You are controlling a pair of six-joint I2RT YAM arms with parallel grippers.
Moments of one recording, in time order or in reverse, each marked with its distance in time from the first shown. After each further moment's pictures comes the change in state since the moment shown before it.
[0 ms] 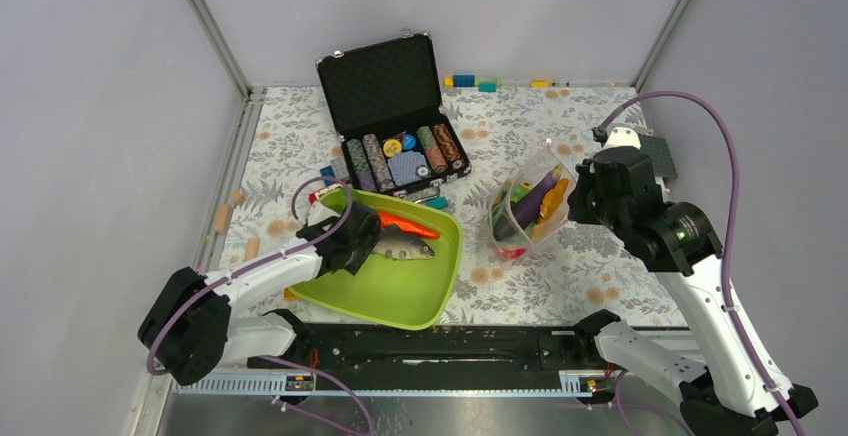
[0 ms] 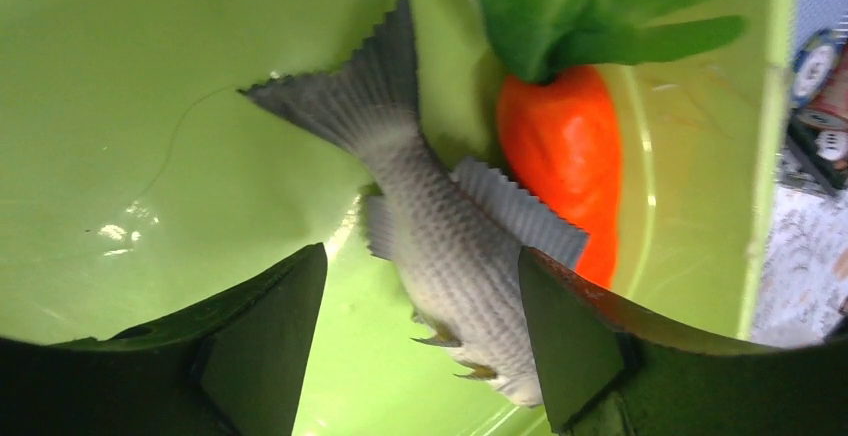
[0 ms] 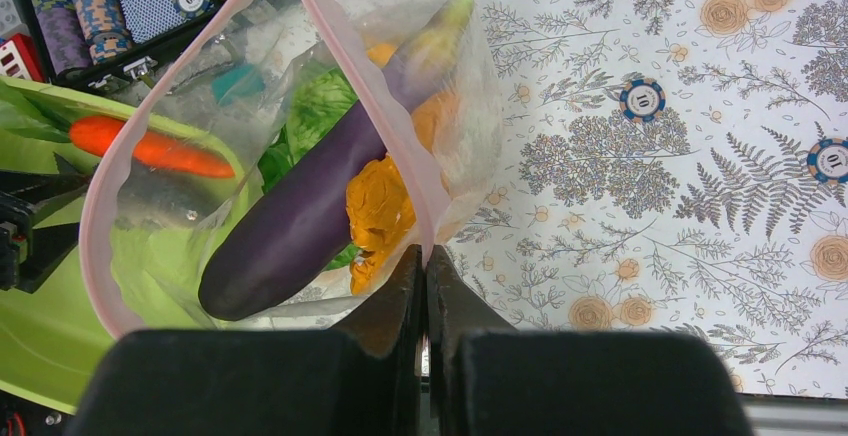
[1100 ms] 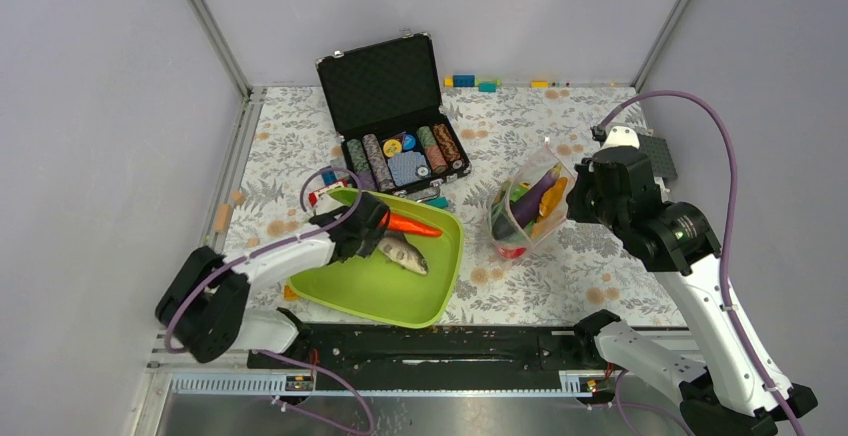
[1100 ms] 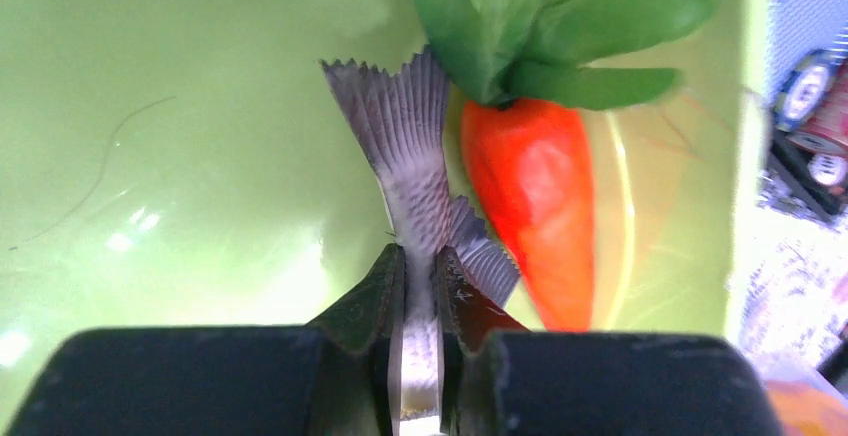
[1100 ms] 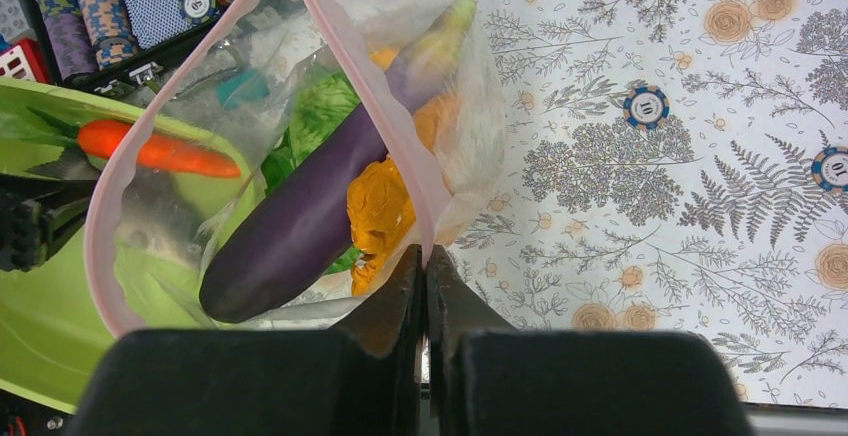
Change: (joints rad) left arm 0.003 0.176 0.079 0.032 0.000 -0.049; right arm 0.000 0.002 -0.008 0.020 -0.002 -0.003
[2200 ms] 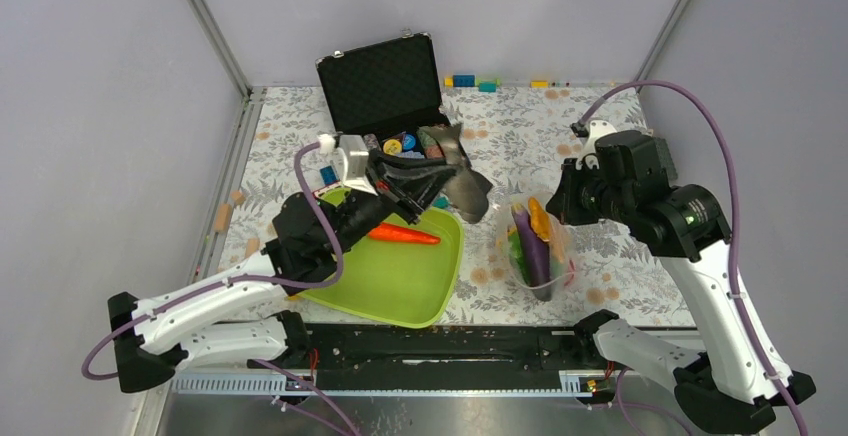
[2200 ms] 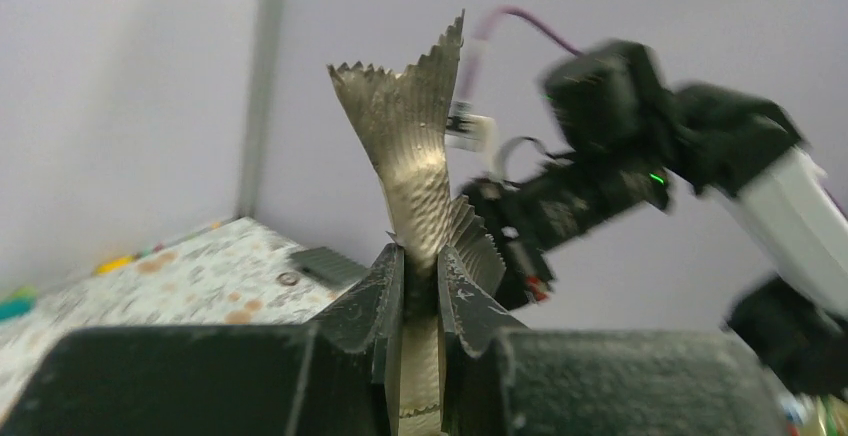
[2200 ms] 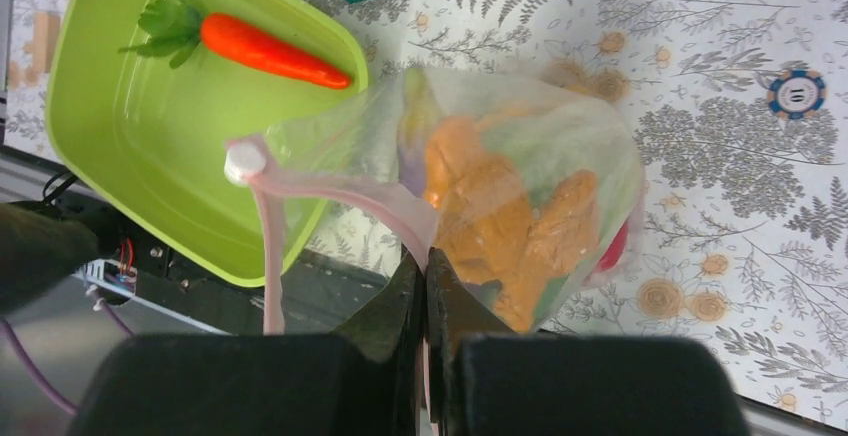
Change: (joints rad) left arm -0.419 -0.425 0.237 0.925 0.241 1.264; right arm 0.000 0.086 0.182 -0.152 -0.299 -0.058
